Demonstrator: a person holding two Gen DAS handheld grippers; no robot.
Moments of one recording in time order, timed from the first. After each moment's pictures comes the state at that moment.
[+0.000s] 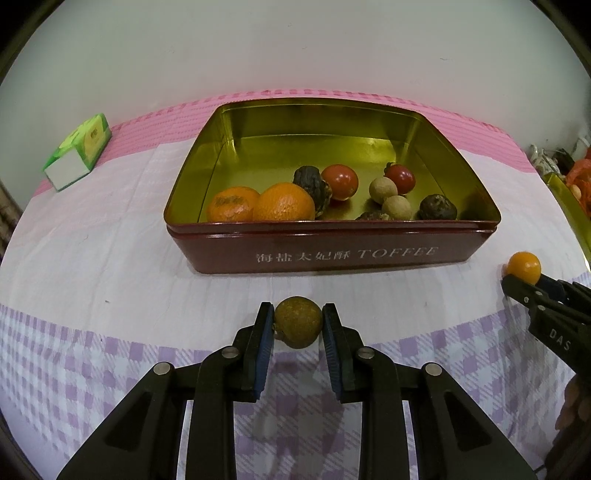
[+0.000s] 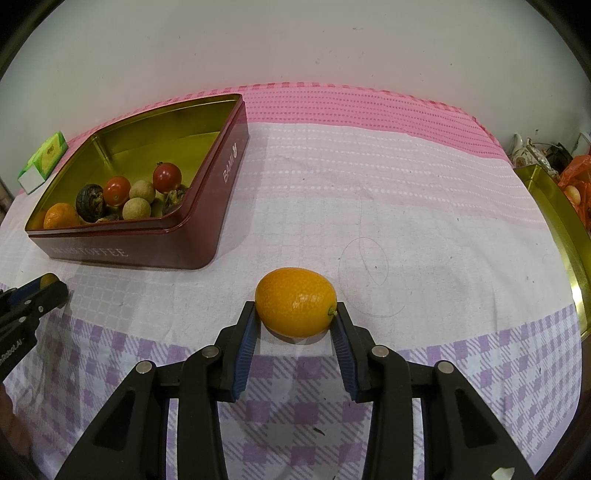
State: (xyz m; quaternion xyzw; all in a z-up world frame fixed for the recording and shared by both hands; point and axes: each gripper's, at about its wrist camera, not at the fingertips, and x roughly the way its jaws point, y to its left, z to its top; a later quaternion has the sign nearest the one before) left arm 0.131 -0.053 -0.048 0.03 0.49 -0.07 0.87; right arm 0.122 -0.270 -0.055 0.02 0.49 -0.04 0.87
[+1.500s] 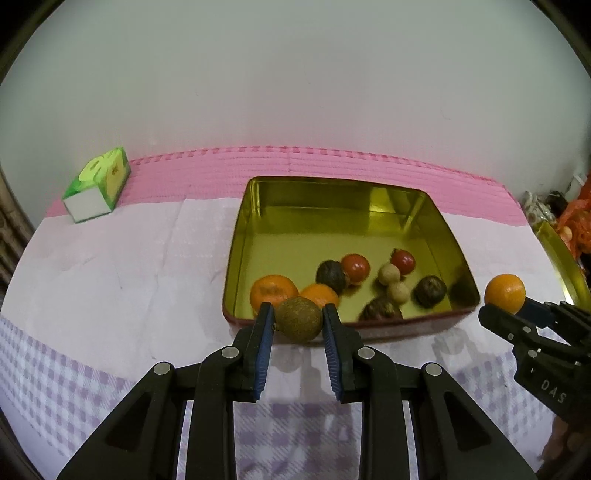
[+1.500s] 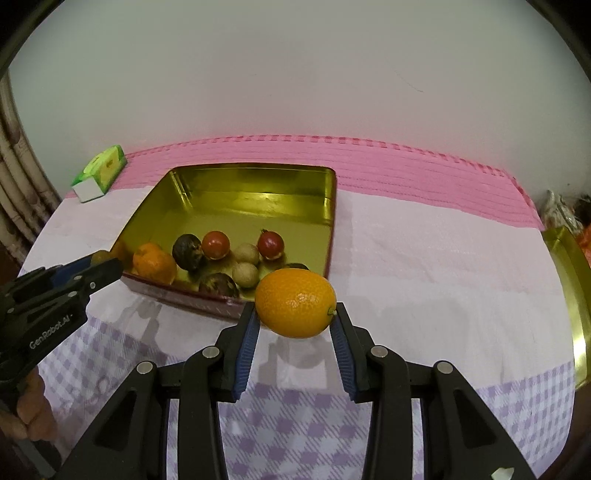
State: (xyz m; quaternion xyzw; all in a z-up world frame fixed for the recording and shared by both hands) left arm 0.151 -0.025 0.015 0.00 0.44 -0.07 0.90; right arm 0.133 -0.215 0.017 0.01 0.46 0.04 0.89
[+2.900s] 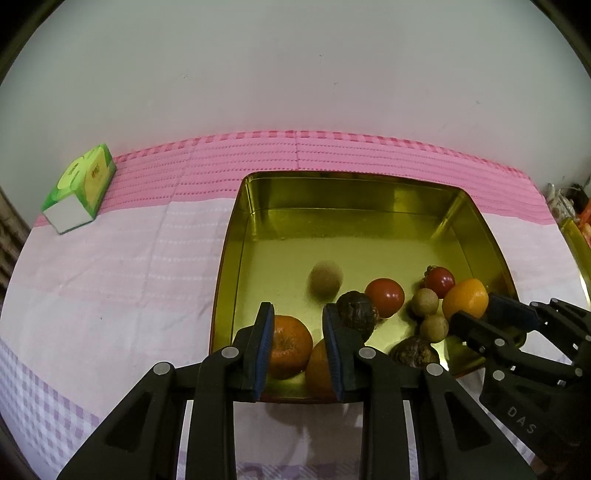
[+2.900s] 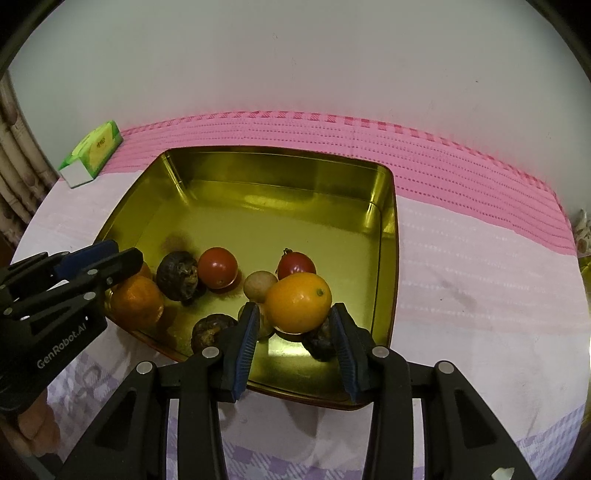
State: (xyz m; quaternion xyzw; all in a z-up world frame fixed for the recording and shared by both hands) left arm 0.208 -0.035 -0.012 0.02 0.47 -0.05 0.88; right arm 0.199 -0.188 -0.020 -0.01 0.49 0.06 0.87
